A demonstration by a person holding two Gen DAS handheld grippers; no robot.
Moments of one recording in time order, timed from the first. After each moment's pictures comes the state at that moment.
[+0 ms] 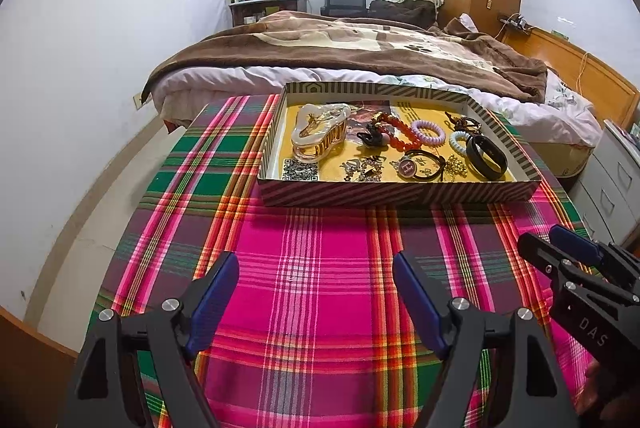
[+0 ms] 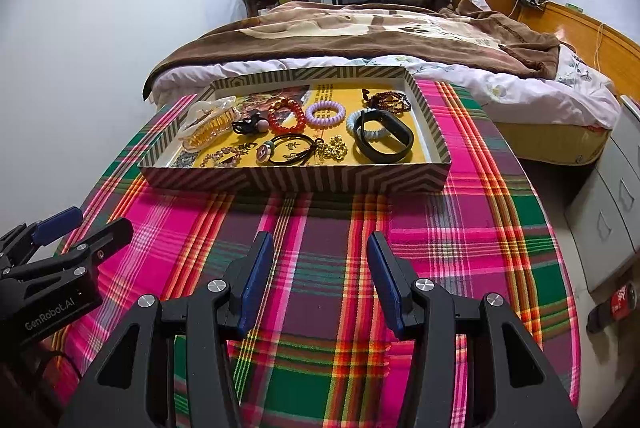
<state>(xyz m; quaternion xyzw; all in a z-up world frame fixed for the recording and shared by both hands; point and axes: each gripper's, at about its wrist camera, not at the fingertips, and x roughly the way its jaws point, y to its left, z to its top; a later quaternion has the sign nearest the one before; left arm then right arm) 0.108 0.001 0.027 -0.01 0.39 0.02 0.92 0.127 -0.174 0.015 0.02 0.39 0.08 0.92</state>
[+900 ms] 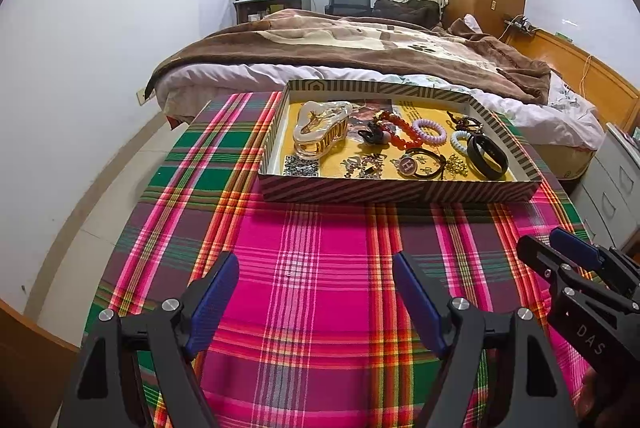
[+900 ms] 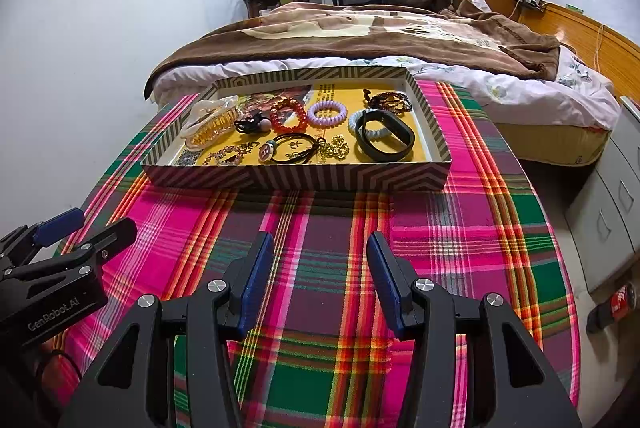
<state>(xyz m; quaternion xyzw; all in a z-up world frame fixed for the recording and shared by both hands) 0.104 0.000 0.026 -0.01 0.39 0.03 0.92 0.124 -0.171 0.015 0.02 0.39 0.08 0.92</state>
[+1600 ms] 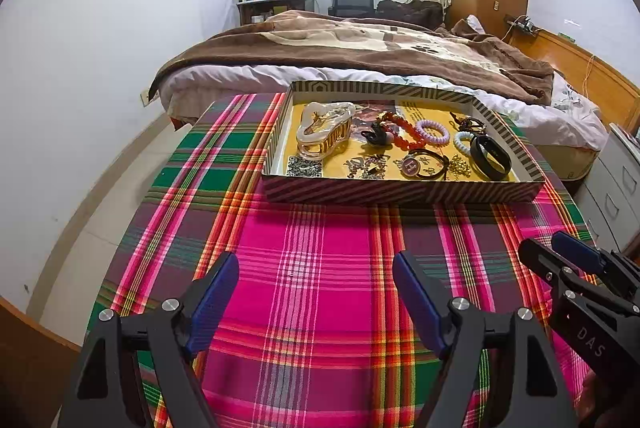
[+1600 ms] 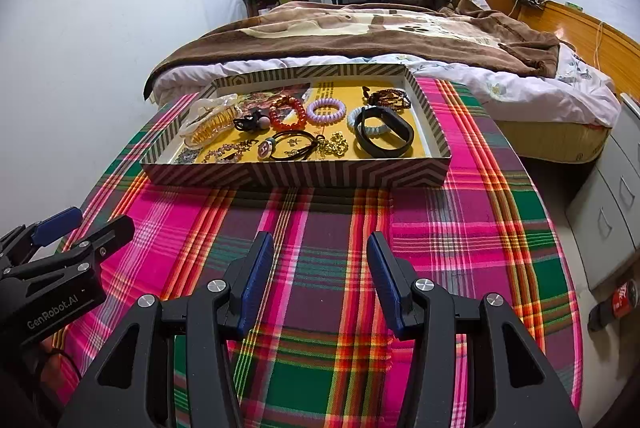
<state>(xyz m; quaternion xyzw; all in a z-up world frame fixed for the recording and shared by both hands) 0.103 -0.002 0.027 -0.01 0.39 0.04 0.92 0.122 -0.171 0.014 0.02 0.39 0.08 0.92</state>
